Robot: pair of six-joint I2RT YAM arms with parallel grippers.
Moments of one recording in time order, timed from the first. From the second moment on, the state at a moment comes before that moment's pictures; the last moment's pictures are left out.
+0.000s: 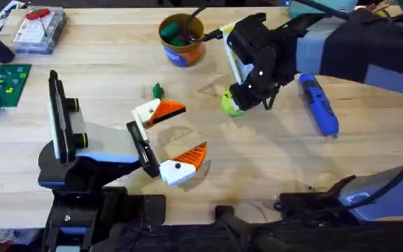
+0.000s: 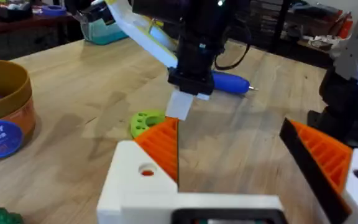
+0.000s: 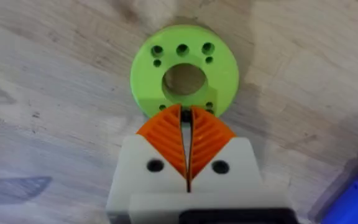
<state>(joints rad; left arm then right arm) -0.02 0.00 0.00 -0.10 1.08 -0.07 0.57 1.70 1.14 -0.87 0.03 0.15</state>
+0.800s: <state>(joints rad) -0.02 0.00 0.00 -0.10 1.08 -0.07 0.57 1.56 1.48 -1.17 0.03 0.15</state>
